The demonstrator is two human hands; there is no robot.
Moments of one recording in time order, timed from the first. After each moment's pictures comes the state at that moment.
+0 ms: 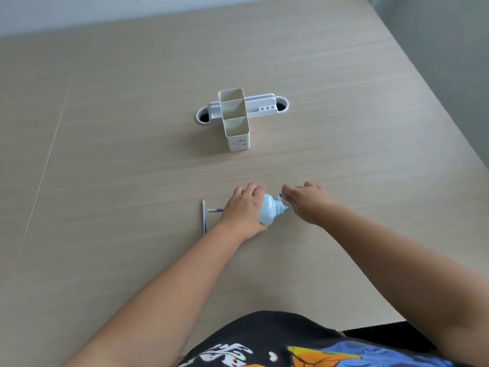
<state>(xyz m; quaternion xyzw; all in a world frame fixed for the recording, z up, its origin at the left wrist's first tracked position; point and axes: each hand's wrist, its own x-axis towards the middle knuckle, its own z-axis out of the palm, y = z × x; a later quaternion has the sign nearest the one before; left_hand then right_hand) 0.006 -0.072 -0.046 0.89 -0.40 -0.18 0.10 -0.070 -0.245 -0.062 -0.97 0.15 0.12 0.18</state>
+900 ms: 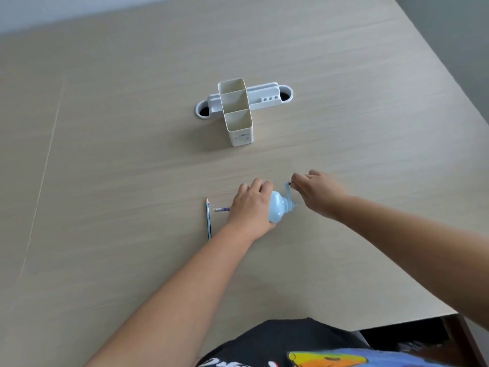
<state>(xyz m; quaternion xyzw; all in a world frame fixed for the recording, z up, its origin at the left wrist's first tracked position) 0.006 -0.079 -0.047 0.90 -0.39 -0.17 0.10 -0.068 -0.257 -0.065 -0.98 0.07 0.02 0.17</state>
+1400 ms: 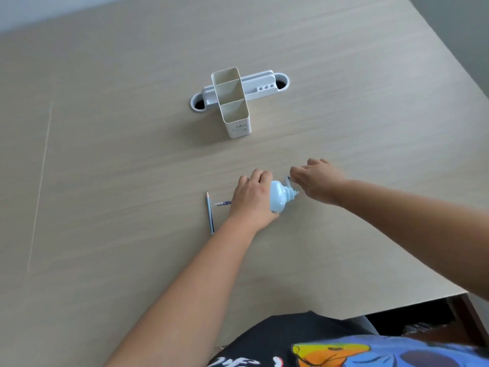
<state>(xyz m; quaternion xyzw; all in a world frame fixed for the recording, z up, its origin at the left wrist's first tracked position) 0.006 -0.079 -0.046 0.90 -0.38 -0.16 0.12 -0.061 -0.254 -0.065 -0.98 0.06 0.12 0.11</state>
